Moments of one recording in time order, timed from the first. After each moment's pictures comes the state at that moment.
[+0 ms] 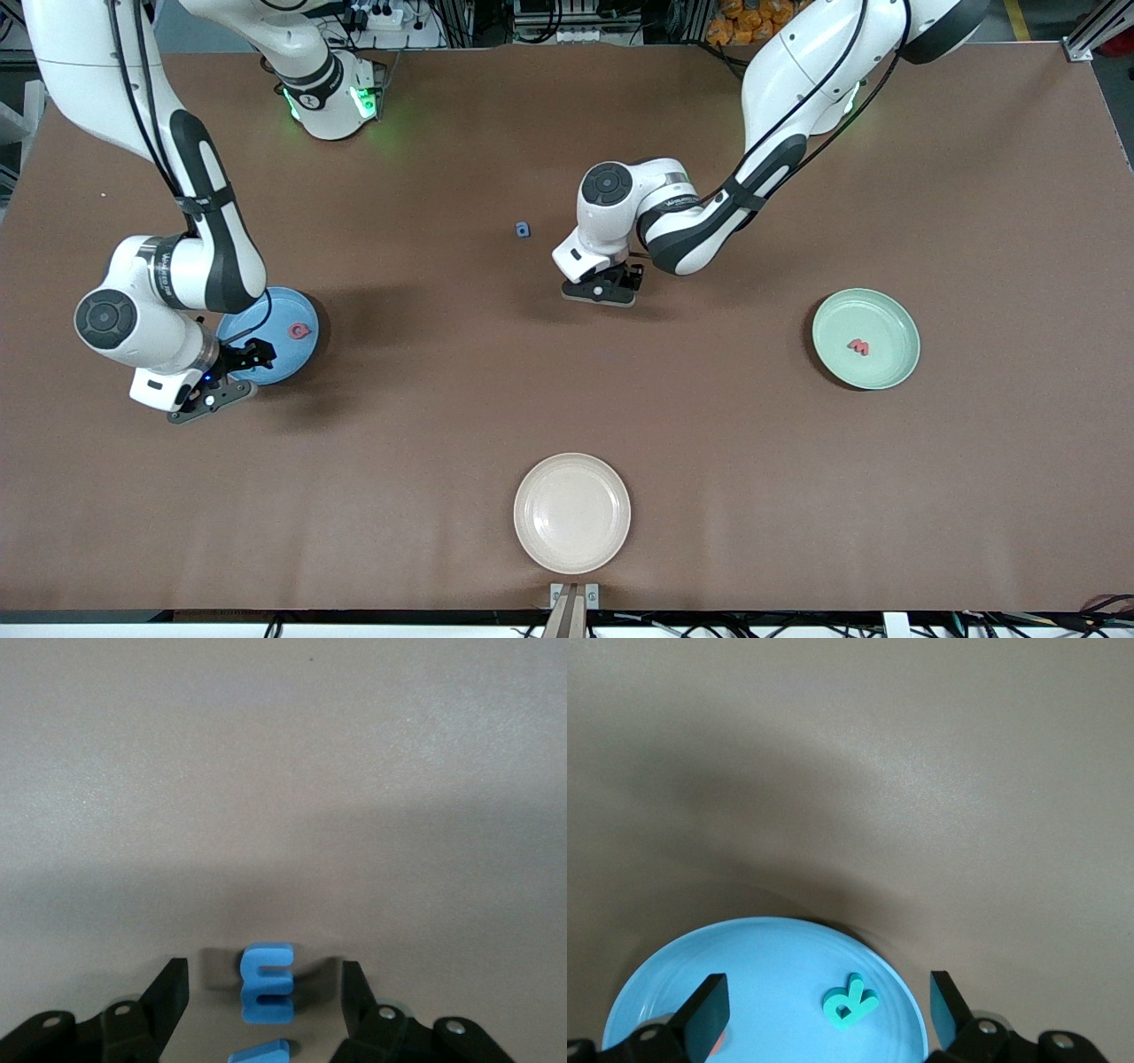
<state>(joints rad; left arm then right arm) -0.29 0.73 -0.60 -1.86 0.64 2.41 -1.08 0.15 0.50 -0.22 -1.90 0.00 2.35 -0.50</state>
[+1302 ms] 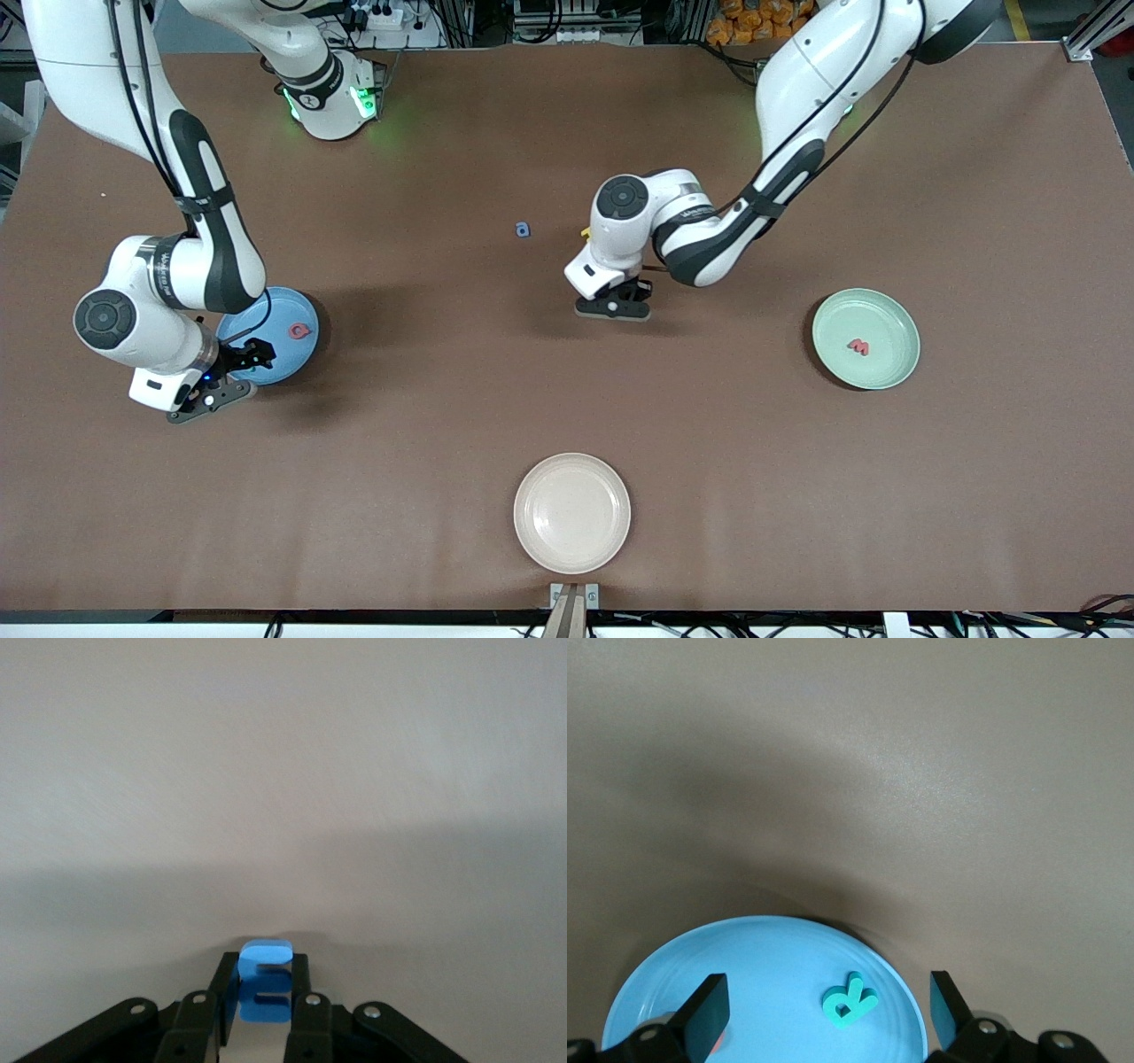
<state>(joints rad) -0.22 0.69 -0.58 -1.83 0.64 2.41 -1.08 0.15 0.50 -0.23 -1.90 0.00 2.35 -0.50</state>
